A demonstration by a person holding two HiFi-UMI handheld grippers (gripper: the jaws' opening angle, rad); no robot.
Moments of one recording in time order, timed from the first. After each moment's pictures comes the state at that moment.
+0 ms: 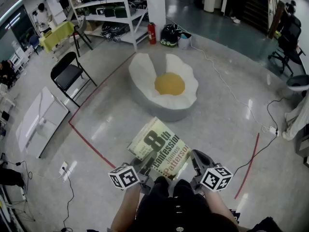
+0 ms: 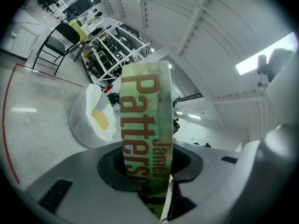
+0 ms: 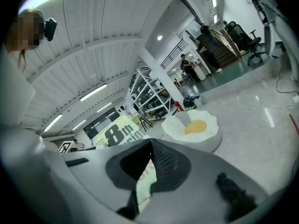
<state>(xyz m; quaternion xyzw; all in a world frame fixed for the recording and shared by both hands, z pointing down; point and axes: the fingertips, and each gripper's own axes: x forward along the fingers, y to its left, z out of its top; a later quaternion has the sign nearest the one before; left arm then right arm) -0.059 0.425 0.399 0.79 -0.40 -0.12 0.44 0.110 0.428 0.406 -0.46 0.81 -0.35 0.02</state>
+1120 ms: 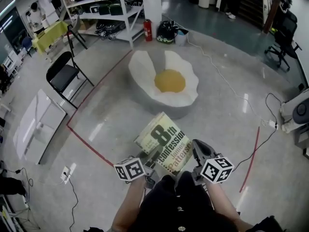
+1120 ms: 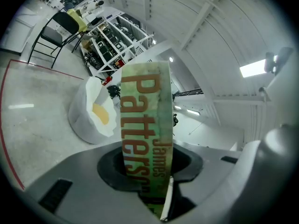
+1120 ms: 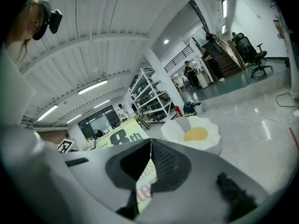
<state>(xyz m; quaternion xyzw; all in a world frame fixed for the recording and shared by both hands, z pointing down) -0.107 0.391 0.427 0.79 -0.37 -0.09 0.48 0.039 0.388 0.400 -0.49 0.82 -0.31 0.01</state>
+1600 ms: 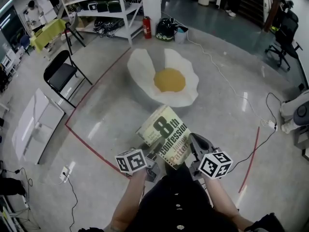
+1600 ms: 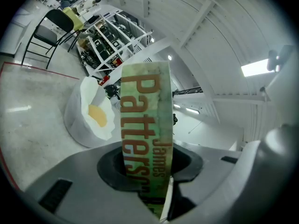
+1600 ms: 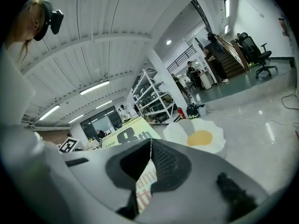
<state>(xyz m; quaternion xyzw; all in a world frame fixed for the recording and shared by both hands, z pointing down) -0.094 0.333 0.419 0.80 -0.36 -0.08 0.47 0.027 0.337 0.388 -0.48 0.83 -0.29 0.01</state>
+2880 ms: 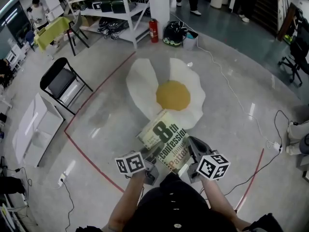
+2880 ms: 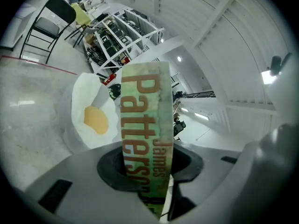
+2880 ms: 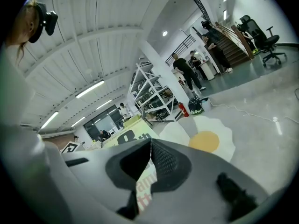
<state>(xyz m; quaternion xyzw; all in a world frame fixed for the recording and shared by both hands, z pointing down) -0.050 0.118 0.446 0.77 -0.39 -0.08 0.50 0.070 0.107 0.417 -0.45 0.83 -0.34 0.00</state>
